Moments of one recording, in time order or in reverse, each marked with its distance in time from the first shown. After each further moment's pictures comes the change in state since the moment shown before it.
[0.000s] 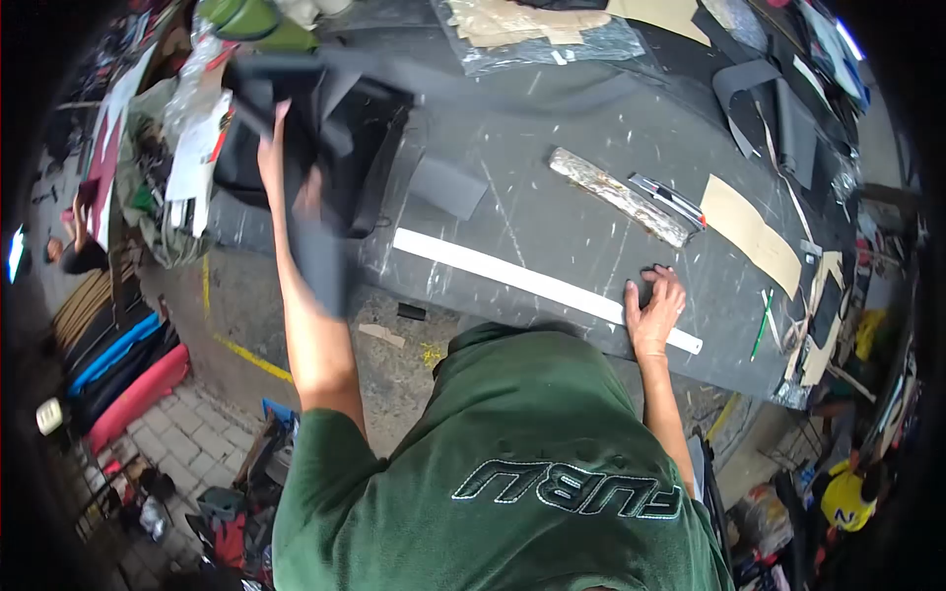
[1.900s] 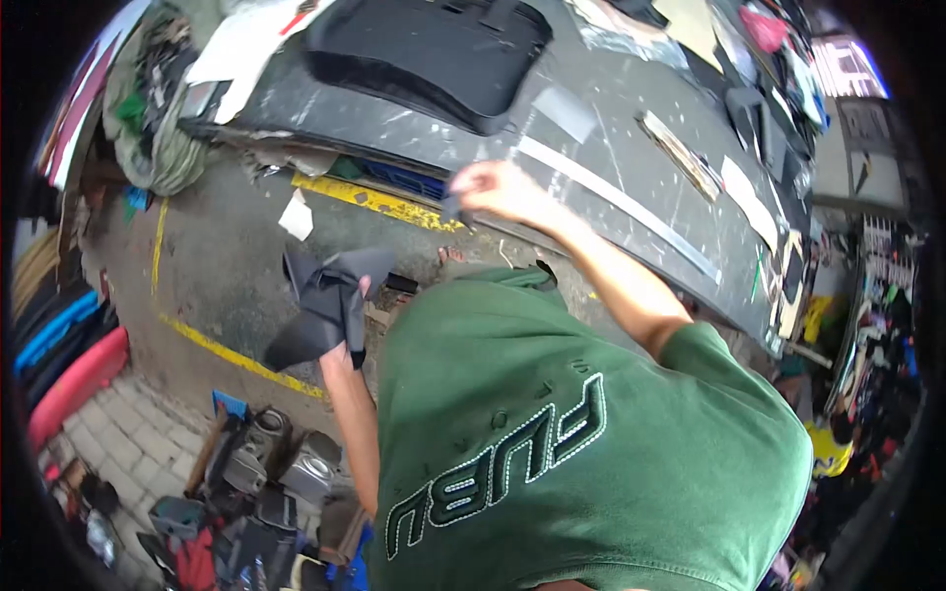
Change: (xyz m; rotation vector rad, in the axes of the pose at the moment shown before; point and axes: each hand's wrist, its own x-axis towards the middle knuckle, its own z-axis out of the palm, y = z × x) left_hand -0.284 -0.021 -0.416 0.067 0.041 -0.437; right_hand 0.001 -0.383 0.114 0.905 -1.051 -0.159
